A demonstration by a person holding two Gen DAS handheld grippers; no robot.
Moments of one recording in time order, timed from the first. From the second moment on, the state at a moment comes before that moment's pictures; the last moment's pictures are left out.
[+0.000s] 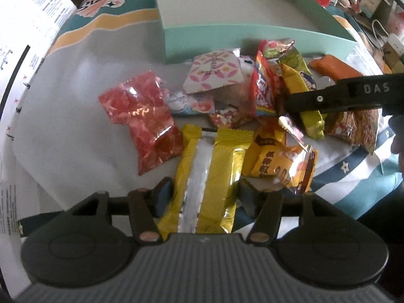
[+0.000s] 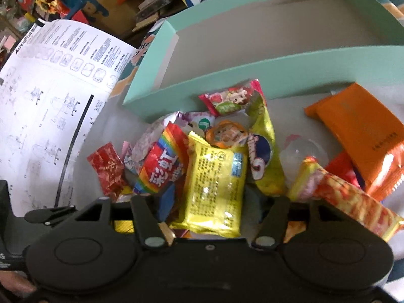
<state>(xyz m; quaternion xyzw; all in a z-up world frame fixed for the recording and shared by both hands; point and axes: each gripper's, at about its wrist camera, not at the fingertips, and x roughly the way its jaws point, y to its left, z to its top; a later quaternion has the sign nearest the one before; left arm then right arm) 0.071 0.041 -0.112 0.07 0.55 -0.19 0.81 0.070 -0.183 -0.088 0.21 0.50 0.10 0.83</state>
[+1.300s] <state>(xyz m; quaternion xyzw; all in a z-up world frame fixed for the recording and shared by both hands) 0.248 -0.033 -0.006 0.05 0.44 -0.14 0.88 0.190 -0.261 0.020 0.14 0.43 -0.01 0.89</state>
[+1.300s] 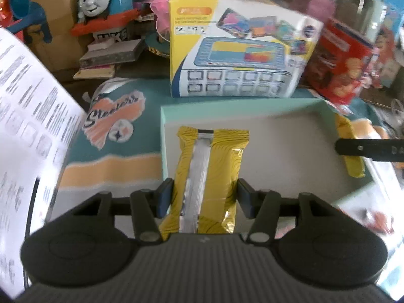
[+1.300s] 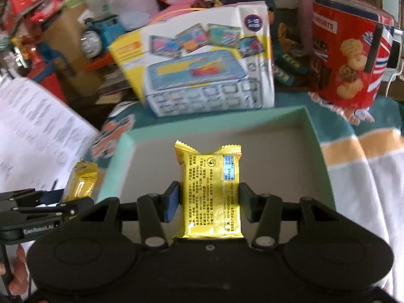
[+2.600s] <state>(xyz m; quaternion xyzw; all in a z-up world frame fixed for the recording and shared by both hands) 0.251 -0.075 -0.040 0.11 0.48 -0.10 0.87 0.179 -0.275 0.002 0.12 0.44 -0.02 0.89</state>
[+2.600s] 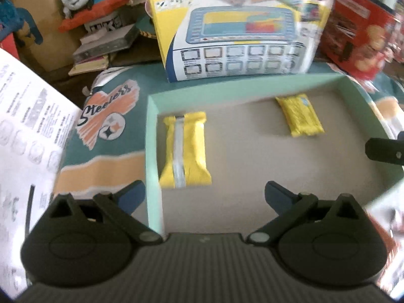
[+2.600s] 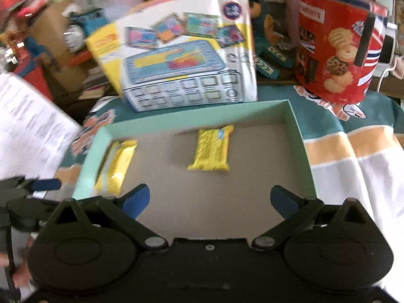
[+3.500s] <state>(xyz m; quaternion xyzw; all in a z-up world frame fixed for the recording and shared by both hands) 0.092 -0.195 -0.083 0.02 0.59 -0.18 0.79 -0.005 -0.354 -0.018 0.21 0.41 -0.10 0.88</state>
